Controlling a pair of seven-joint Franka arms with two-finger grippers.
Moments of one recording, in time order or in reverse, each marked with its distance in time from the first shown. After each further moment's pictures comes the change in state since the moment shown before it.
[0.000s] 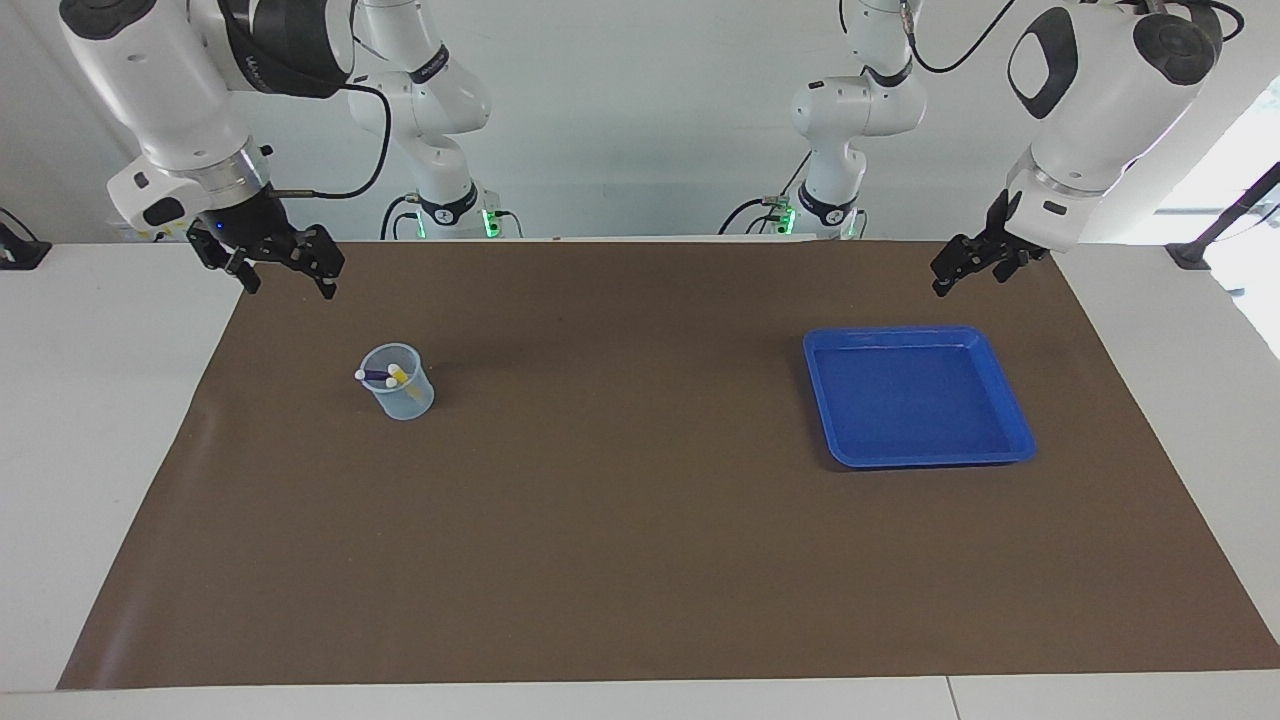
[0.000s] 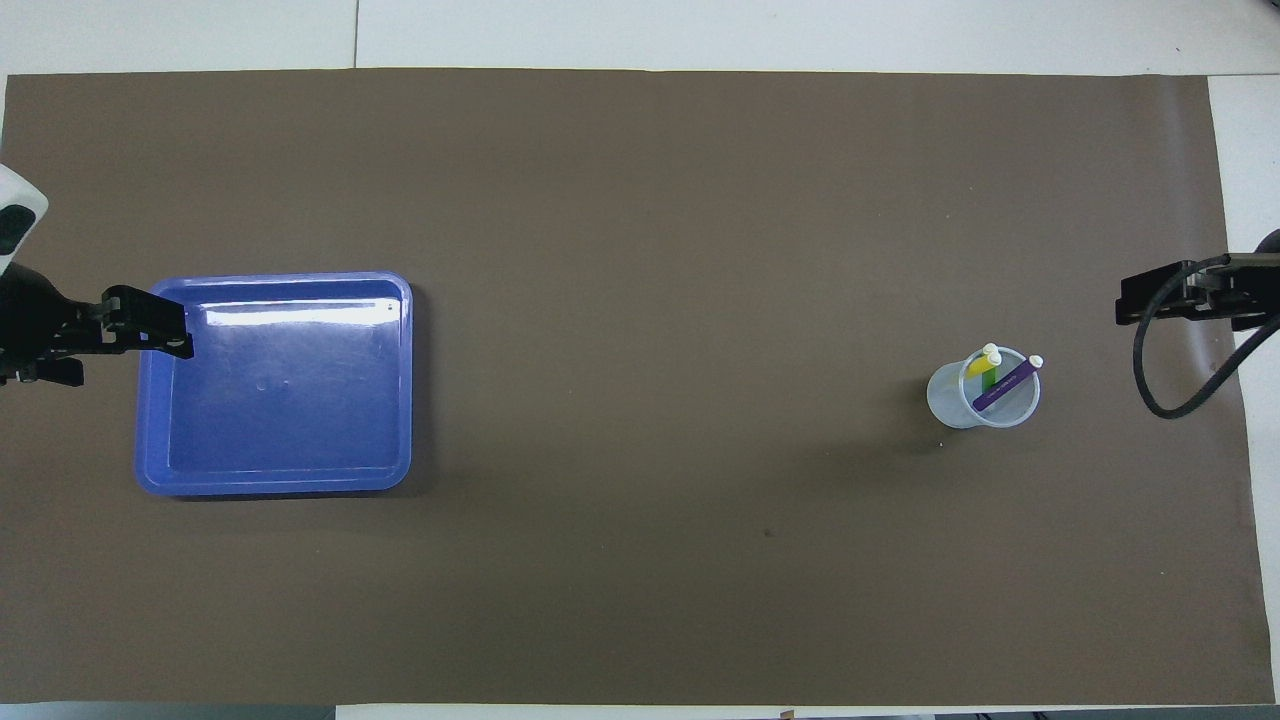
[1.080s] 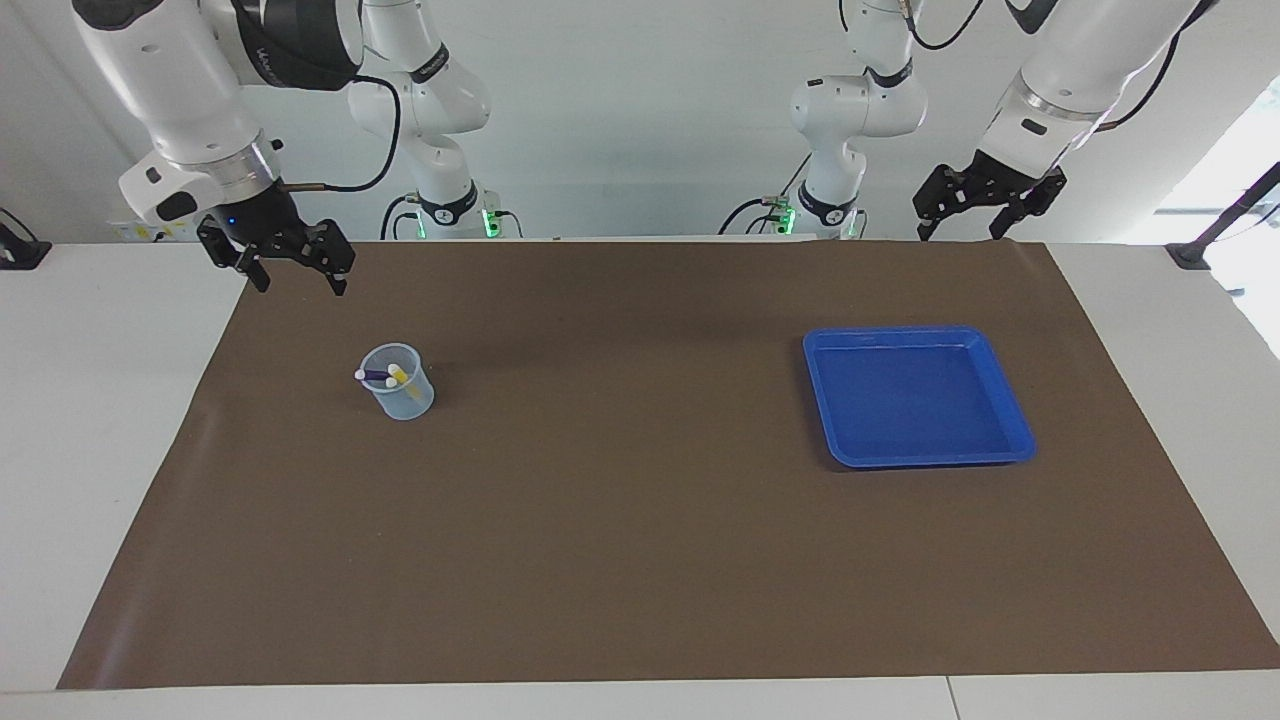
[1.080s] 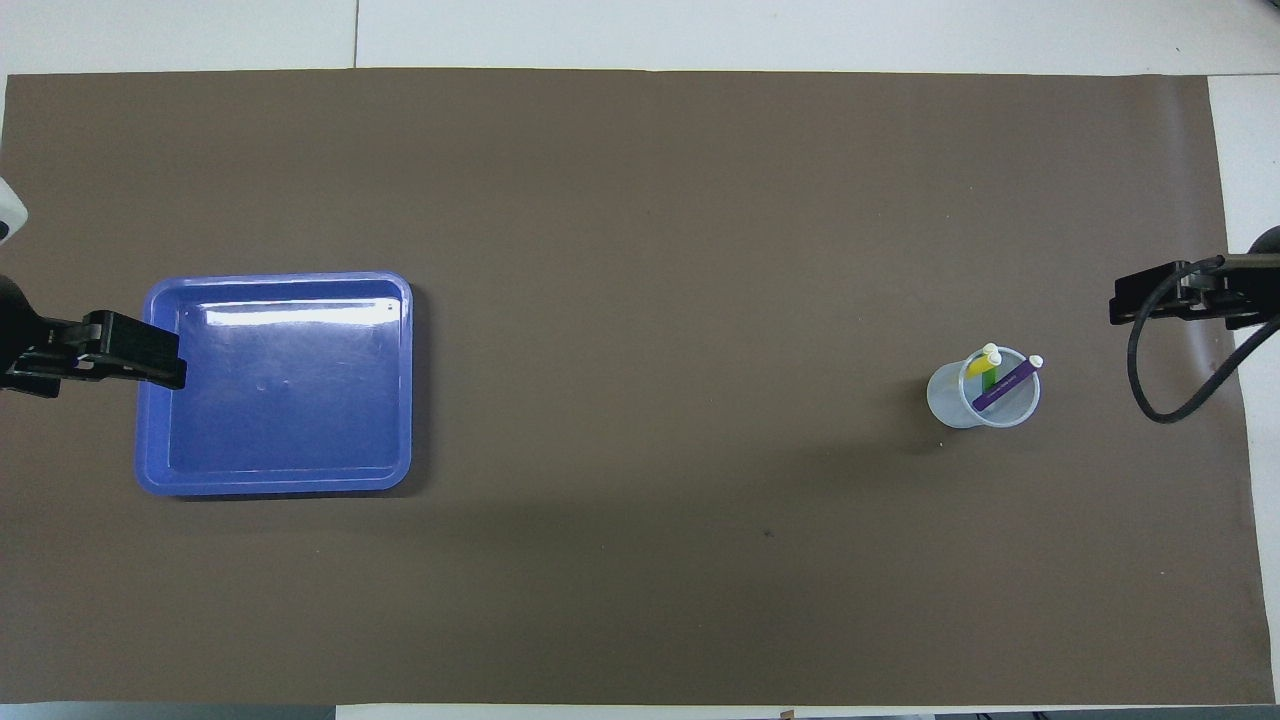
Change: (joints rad) left arm -0.079 0.018 0.003 0.144 0.000 -0.123 0.126; right arm 0.009 -0.009 0.003 0.000 0.011 0.002 -0.007
